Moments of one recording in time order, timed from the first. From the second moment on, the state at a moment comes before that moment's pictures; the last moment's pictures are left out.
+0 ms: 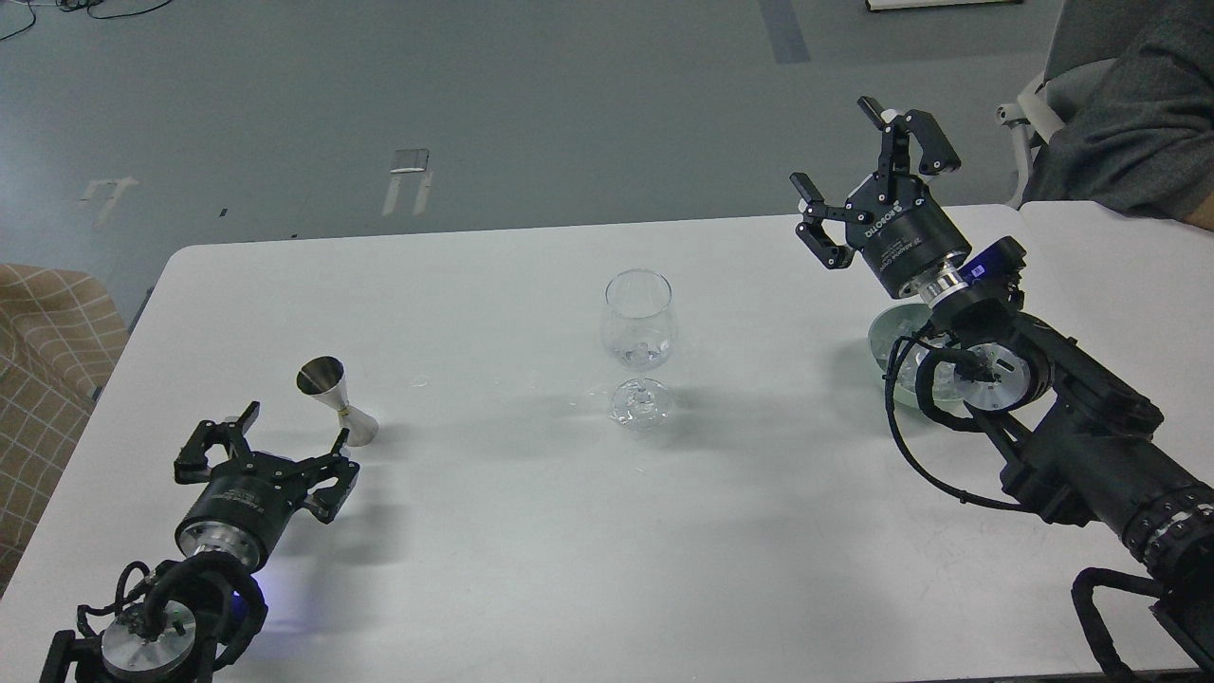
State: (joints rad) left arm 0.19 -0.04 -1.85 -1.48 0.24 -0.05 0.31; right arm 0.69 -0.15 0.94 0.66 -0.39 0.49 0.41
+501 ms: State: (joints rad) left arm 0.06 0.30 -1.92 -1.45 0.34 -0.29 0.21; right arm 0.69 -0.21 0.94 0.70 -0.39 0.49 0.41
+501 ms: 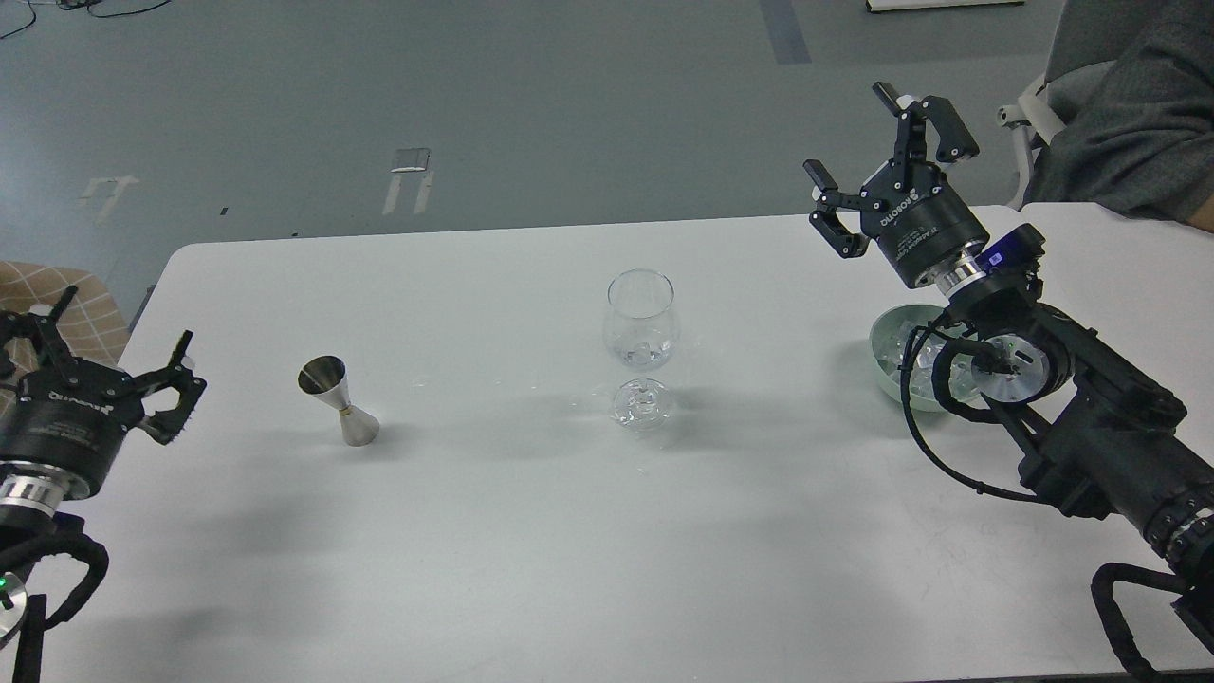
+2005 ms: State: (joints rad) left arm -0.34 0.31 -1.55 -1.28 0.82 -0.34 0.03; right arm 0.34 -0.73 0.90 1.13 -2.12 -0.02 0.38
